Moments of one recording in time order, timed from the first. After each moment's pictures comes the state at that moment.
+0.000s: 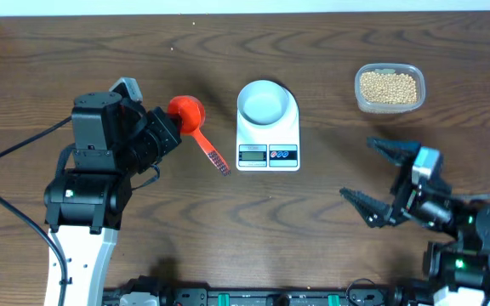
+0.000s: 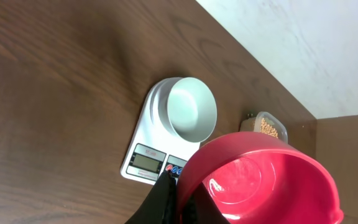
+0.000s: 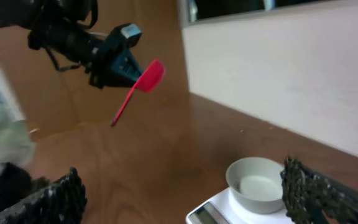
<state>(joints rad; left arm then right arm) -0.07 1.07 1.15 -0.78 0.32 -0.70 -0.14 0.68 0.41 0.45 -1.23 0.31</state>
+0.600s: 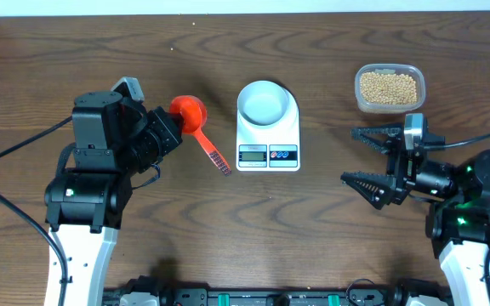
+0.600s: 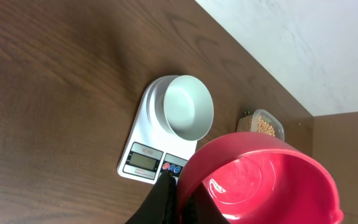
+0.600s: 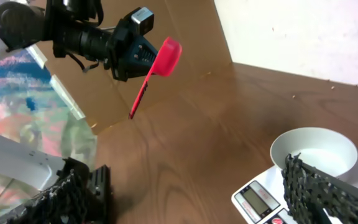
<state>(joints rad) -0.07 1.08 1.15 -0.78 0.33 -0.70 -0.14 0.97 0.52 0.51 -1.41 0.42</state>
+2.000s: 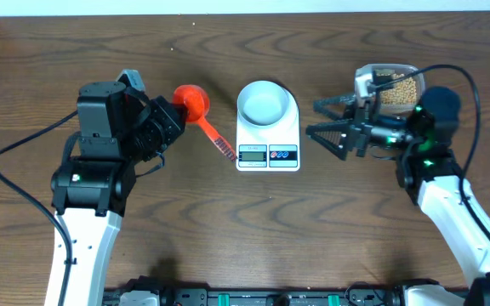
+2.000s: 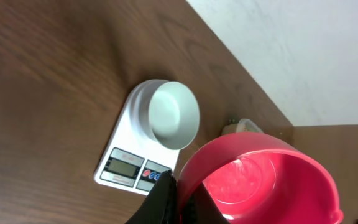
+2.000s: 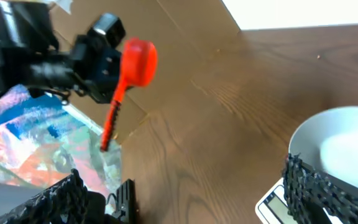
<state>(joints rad) -0.07 1.14 1.15 -0.70 0.37 -0.81 0.10 1.38 0.77 0.44 -1.23 0.51</state>
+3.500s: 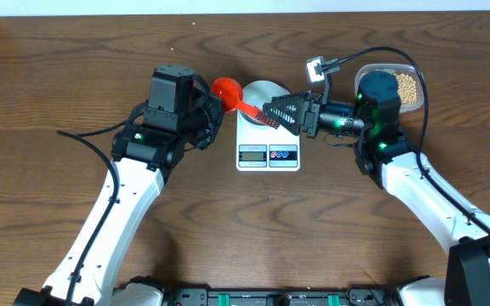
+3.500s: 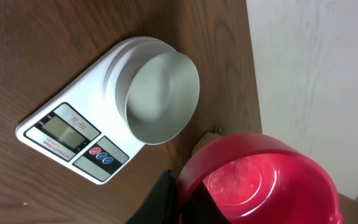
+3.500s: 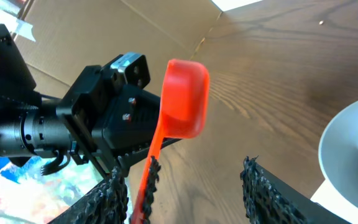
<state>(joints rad) -0.28 1.37 1.15 -0.55 0.23 -1.40 0.34 1.54 0.91 0.43 -0.95 0.71</state>
